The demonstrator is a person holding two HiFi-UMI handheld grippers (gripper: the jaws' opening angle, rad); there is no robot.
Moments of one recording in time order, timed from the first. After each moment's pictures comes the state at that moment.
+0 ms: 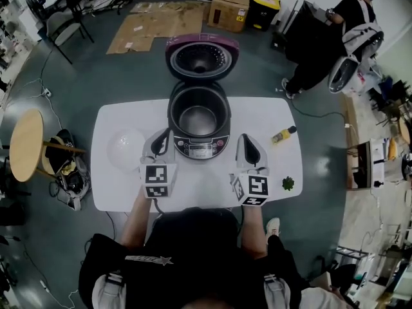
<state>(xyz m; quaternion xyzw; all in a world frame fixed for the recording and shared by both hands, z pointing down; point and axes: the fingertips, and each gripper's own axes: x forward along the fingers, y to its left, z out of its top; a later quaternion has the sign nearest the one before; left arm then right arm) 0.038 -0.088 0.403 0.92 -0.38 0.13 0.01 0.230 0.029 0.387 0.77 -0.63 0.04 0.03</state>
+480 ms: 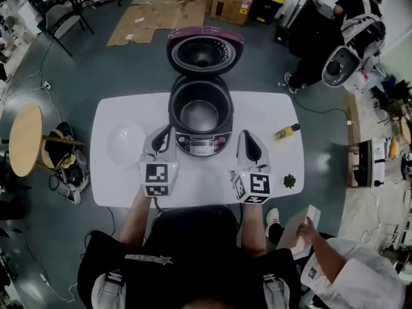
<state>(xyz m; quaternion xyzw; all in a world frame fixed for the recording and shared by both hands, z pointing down) 0.042 -0.086 0.406 0.92 -0.37 0.13 0.01 0.229 0.023 0.392 0.76 -0.64 0.05 0.03</state>
